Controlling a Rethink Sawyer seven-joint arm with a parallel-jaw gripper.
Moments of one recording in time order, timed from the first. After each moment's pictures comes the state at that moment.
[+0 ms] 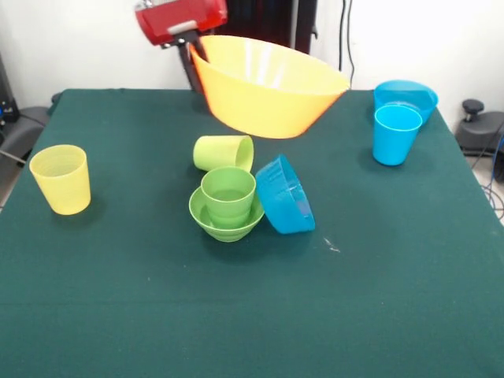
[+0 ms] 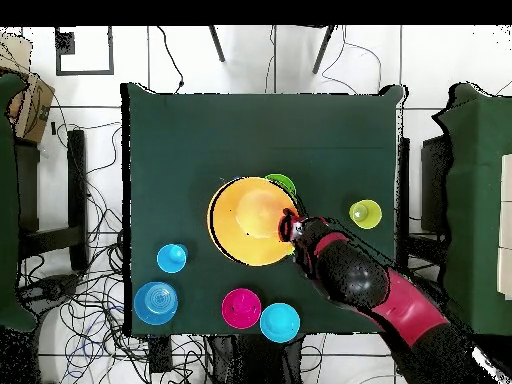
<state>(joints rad) -1.07 -0.82 0.72 2.25 0.06 0.11 1.29</state>
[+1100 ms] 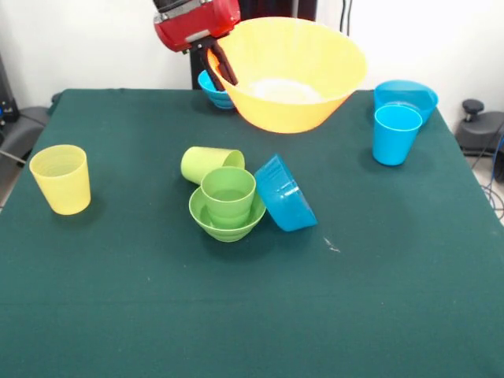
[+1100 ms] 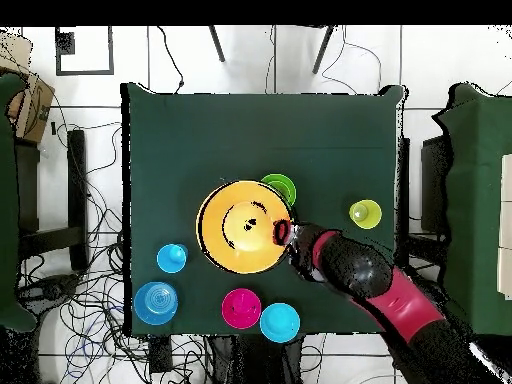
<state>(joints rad) -1.05 -0.78 0.66 2.21 0.13 0.32 1.40</state>
